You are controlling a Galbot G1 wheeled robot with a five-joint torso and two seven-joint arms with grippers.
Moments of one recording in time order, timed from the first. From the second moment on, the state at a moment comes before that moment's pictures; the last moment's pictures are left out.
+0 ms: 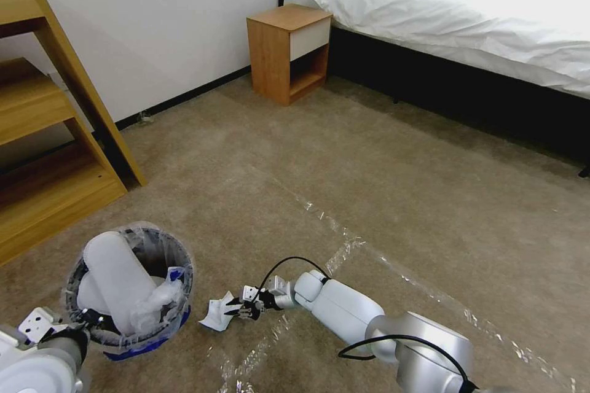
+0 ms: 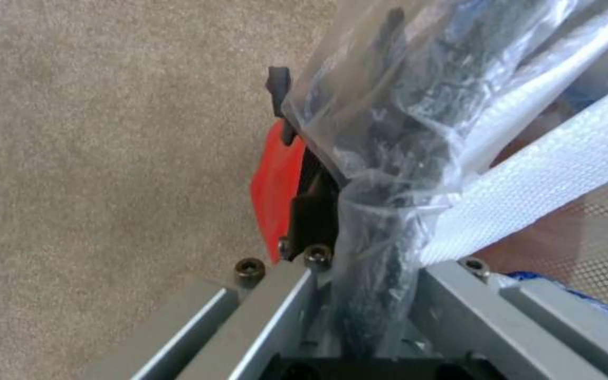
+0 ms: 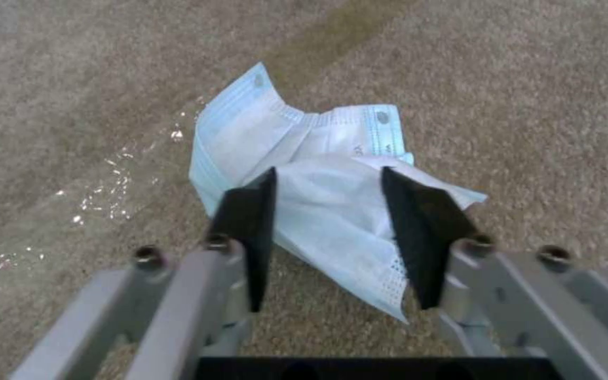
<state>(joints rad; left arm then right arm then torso) 1.61 -1.45 -0.99 -2.37 -1.30 0.64 -1.00 -0.45 1.61 -0.65 0.46 0.25 0.32 -0.71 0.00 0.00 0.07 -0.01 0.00</state>
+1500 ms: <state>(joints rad) 1.63 -1.49 -0.97 -2.40 -1.25 0.64 -0.99 -0.46 1.61 -0.67 0.47 0.25 0.29 -0.70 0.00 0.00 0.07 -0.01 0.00</state>
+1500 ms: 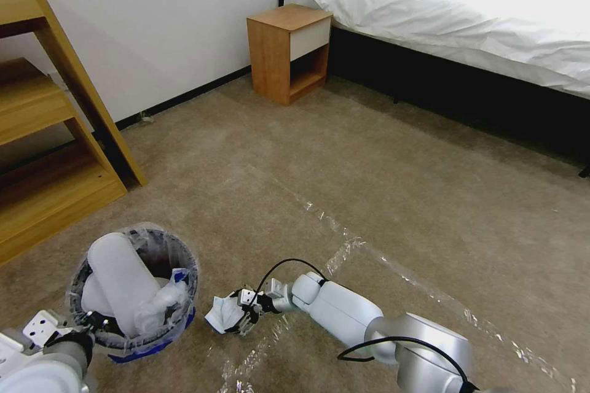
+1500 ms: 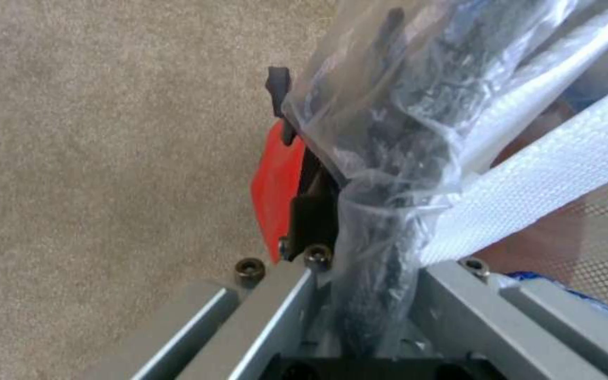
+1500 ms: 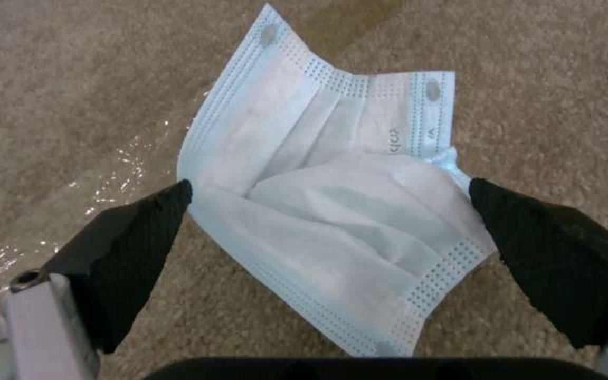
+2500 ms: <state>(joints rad) 1.63 -1.49 -0.96 -2.40 -1.24 0.64 -0.98 -0.48 1.61 -0.67 0.46 0.27 0.27 -0.71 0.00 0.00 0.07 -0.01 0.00</state>
